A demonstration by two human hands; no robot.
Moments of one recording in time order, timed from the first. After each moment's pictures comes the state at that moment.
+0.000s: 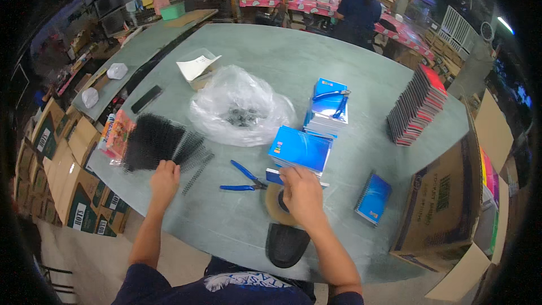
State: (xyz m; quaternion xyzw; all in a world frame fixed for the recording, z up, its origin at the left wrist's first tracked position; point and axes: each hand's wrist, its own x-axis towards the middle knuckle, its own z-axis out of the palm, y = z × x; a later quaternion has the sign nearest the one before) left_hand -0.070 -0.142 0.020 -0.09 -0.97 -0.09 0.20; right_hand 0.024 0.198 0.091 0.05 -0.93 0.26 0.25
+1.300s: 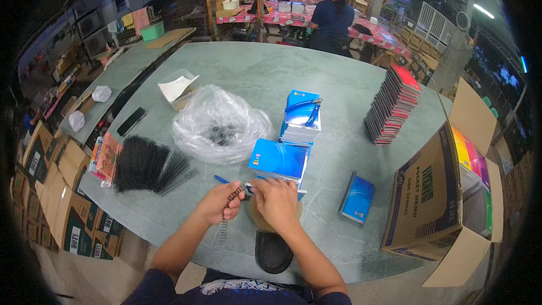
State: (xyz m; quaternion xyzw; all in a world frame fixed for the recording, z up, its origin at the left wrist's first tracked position) left_hand -0.039 0.019 0.083 -0.01 -0.47 -0.75 -0.47; right_hand 0.025 0.181 0.095 0.01 -0.94 0.24 0.25
